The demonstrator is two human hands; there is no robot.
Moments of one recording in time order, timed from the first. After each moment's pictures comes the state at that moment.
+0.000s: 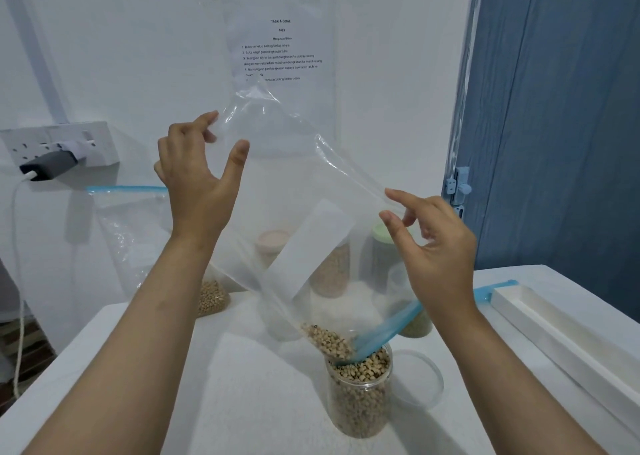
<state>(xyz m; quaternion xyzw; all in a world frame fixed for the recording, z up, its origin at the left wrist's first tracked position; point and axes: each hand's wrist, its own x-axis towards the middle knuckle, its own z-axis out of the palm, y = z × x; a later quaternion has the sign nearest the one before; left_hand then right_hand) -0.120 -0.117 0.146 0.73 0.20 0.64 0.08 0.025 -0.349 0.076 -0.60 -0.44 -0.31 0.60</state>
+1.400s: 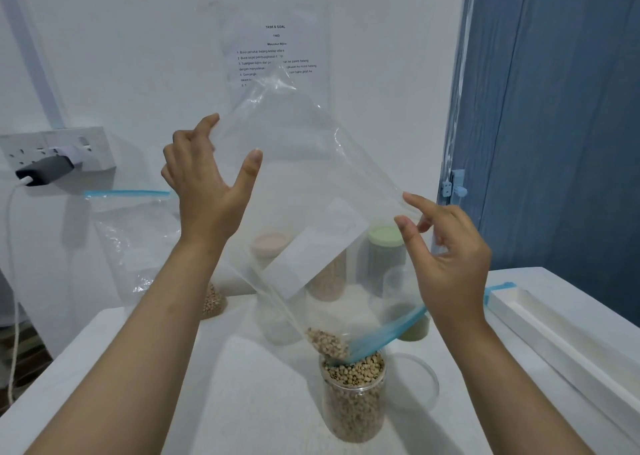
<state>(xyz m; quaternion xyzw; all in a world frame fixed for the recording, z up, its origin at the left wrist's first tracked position) -0.108 -0.131 0.144 0.74 0.22 0.63 0.07 0.035 -0.363 0.067 -0.59 -0.41 -0.35 0.61</state>
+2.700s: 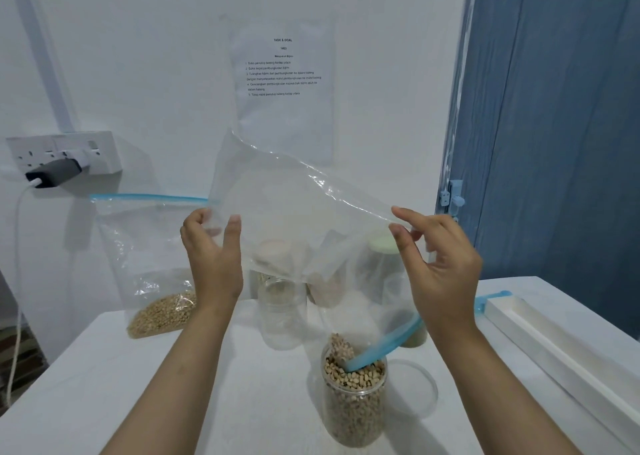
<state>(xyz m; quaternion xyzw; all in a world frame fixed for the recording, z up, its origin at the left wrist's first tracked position) -0.118 -0.131 0.062 0.65 0.27 0.62 0.36 0.027 -0.356 0.067 -0.55 -0.44 -0.37 0.62</state>
